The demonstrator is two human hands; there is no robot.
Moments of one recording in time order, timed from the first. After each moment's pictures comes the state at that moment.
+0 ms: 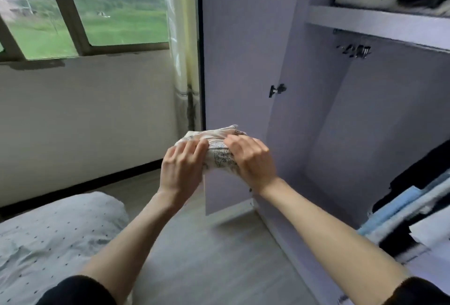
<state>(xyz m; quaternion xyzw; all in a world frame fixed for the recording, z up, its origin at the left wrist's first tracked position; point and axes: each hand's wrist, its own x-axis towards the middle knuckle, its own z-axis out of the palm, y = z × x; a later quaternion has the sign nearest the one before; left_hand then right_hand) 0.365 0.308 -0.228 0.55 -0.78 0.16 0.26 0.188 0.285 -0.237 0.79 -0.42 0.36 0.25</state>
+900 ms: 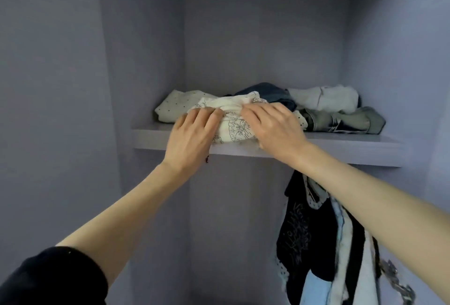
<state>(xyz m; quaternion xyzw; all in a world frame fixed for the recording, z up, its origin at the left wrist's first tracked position) 0.030 -0.042 0.012 0.05 -0.83 0.20 0.52 -0.088 0.113 0.036 0.50 -0.59 0.02 0.64</state>
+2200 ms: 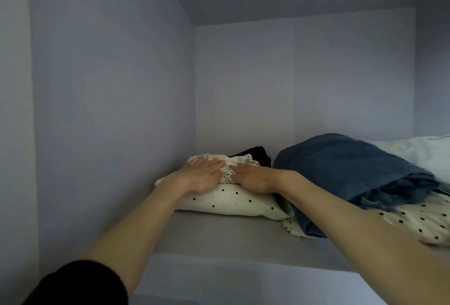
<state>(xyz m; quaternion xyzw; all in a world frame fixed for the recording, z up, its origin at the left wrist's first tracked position) -0.221 -0.319 0.088 0.11 -0.99 0.00 0.10 -0.302 -0.175 0.093 0.48 -0.88 0.06 0.02</state>
